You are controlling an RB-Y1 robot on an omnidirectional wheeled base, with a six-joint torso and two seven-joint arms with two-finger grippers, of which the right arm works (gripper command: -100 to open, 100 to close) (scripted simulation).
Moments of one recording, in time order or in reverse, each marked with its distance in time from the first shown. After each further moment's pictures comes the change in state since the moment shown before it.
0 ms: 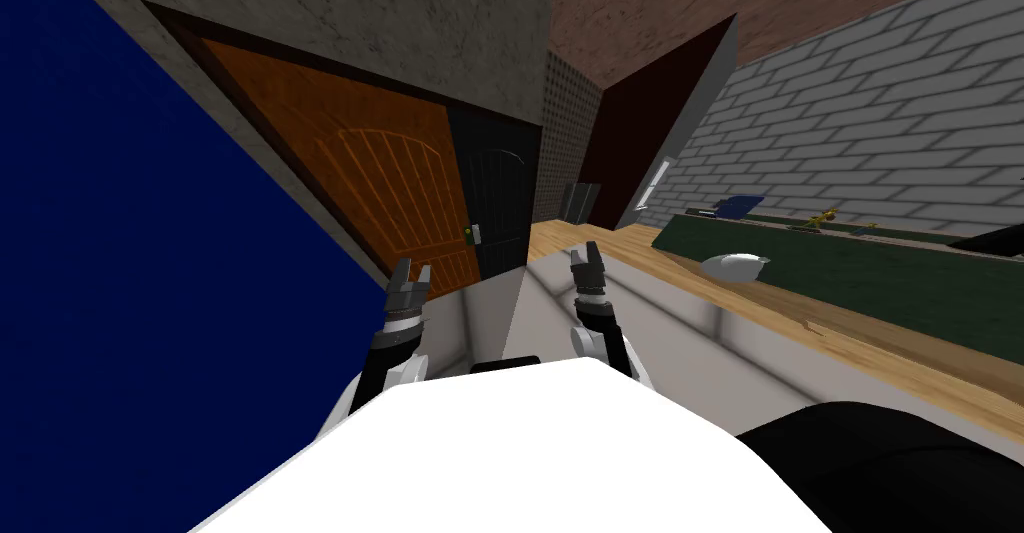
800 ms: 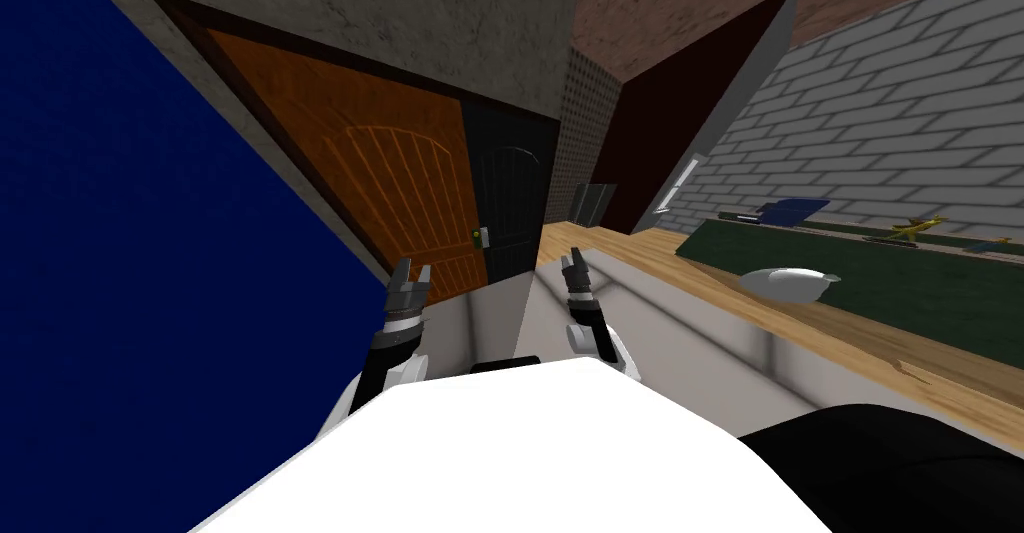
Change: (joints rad) arm -0.068 -0.029 -0.007 0.148 0.052 0.037 -0.077
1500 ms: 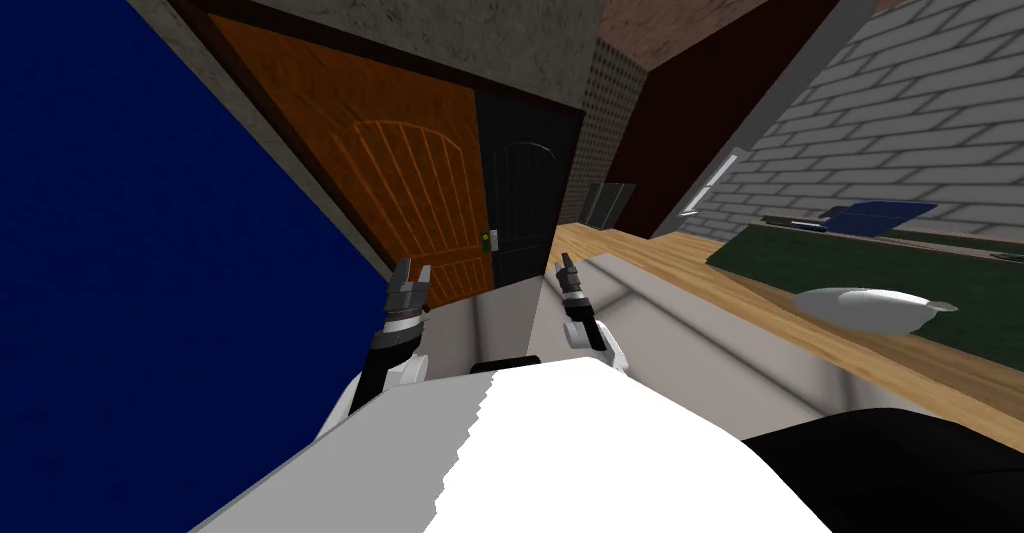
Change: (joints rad) arm -0.073 -0.024 -0.014 0.163 0.052 0.038 -0.092
